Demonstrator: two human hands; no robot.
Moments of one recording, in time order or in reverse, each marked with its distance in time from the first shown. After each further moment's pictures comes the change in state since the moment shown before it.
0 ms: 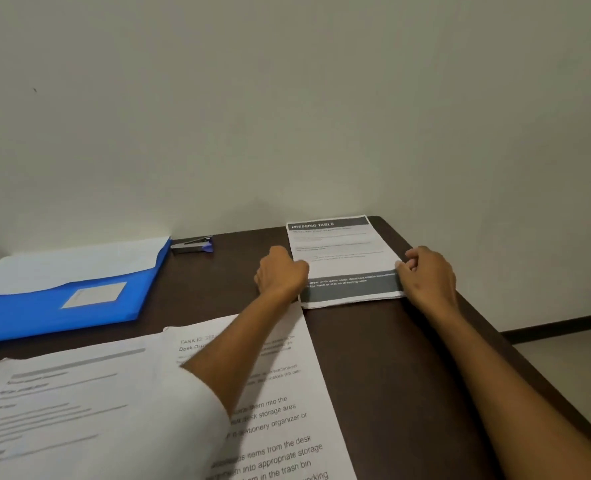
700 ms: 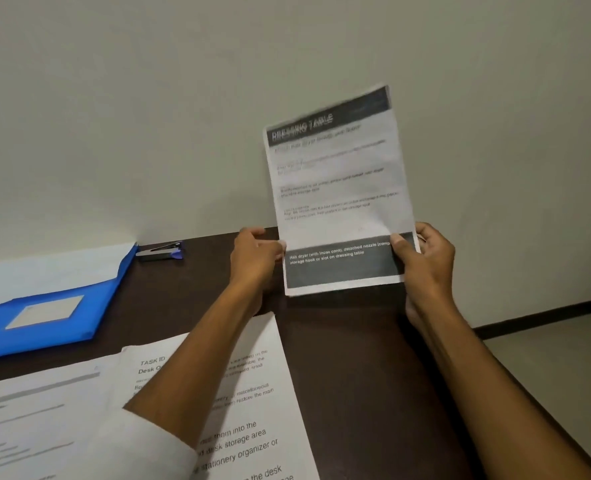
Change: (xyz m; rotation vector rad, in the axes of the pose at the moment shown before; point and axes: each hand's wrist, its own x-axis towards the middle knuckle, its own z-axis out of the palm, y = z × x) left_hand 0.014 0.020 0.002 -0.513 -0.067 0.017; right_hand -0.003 -0.015 -0.028 0.841 0.141 0.060
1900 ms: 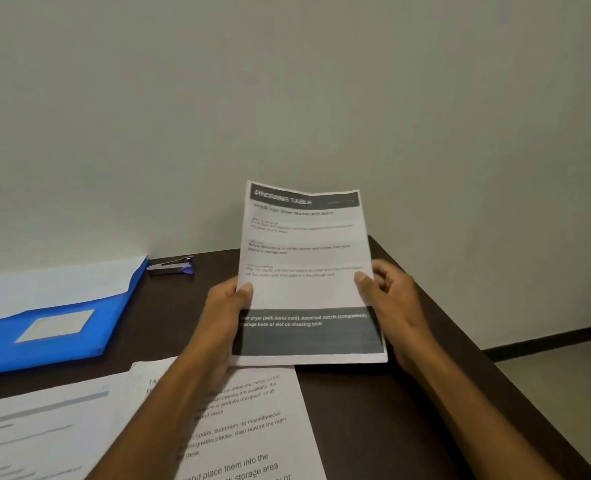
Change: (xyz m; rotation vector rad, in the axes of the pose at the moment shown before) left_hand -0.050 -0.017 -0.068 -0.143 -0.210 -0.020; right_hand -0.041 -0.012 0.030 -0.097 -0.368 0.061
